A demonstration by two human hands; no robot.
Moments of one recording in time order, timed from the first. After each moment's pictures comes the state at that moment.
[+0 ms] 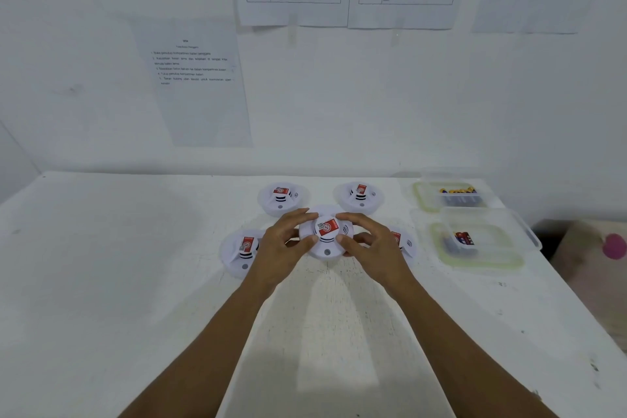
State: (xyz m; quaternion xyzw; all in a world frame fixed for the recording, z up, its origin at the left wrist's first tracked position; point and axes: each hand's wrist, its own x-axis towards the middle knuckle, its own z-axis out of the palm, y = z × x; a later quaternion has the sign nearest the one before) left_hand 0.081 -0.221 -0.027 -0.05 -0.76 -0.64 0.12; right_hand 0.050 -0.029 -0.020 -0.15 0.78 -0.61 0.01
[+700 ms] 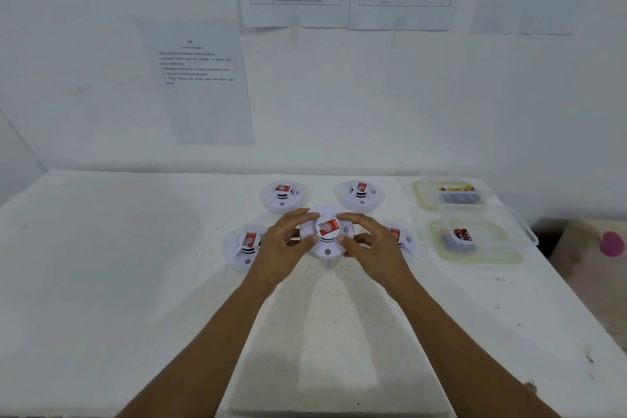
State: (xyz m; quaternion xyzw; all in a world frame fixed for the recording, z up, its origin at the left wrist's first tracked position) left_hand 0.092 -0.221 -0.026 -0.05 -0.76 -0.64 0.11; right_hand 0.062 -0.028 -0.022 -0.15 0.78 -0.60 0.00
